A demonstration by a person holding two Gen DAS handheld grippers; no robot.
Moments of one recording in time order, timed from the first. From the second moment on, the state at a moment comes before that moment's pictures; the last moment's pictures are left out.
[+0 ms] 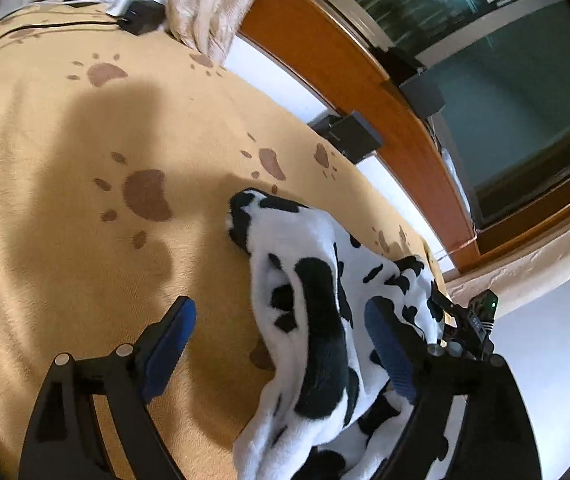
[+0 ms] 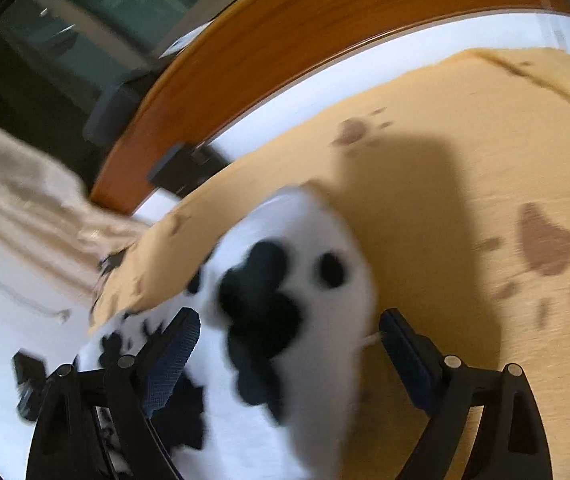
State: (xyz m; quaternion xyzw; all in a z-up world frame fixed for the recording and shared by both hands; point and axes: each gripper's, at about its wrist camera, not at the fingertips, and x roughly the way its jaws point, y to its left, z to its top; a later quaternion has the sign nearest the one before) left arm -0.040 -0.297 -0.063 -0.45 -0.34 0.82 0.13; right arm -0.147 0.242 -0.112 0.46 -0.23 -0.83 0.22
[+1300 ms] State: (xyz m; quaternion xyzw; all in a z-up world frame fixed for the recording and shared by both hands) left arm 0.096 -0.207 0.224 -0.12 -0.23 0.94 0.23; right arm 0.093 0.243 0.182 -0.03 -0.03 -0.99 0.11
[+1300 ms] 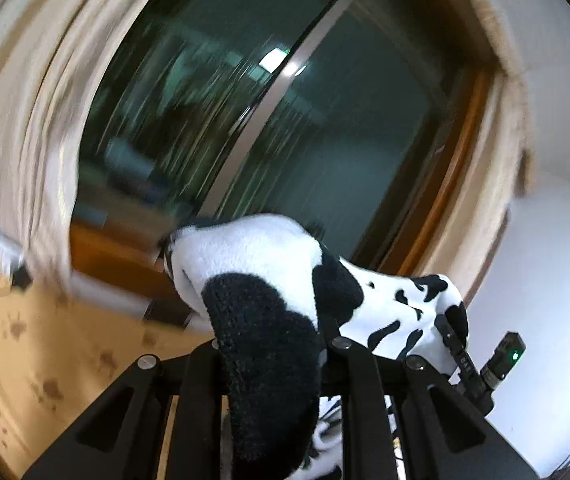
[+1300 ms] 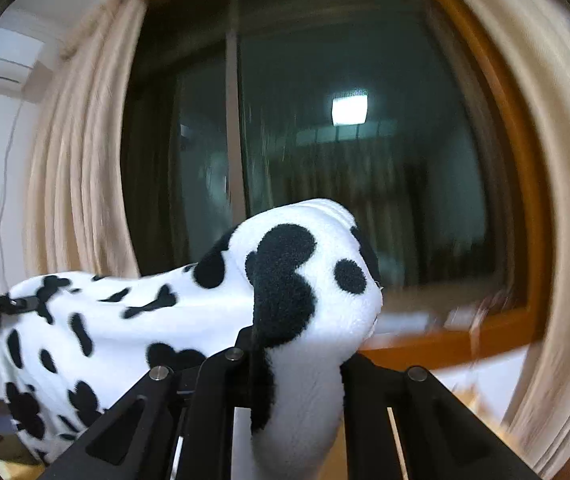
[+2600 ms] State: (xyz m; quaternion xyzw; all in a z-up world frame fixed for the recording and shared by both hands) left arm 0.108 -0.208 0.287 -0.05 -0.12 0.98 0.12; right arm 0.159 0.186 0.250 -0.14 0.15 -0.98 0.03
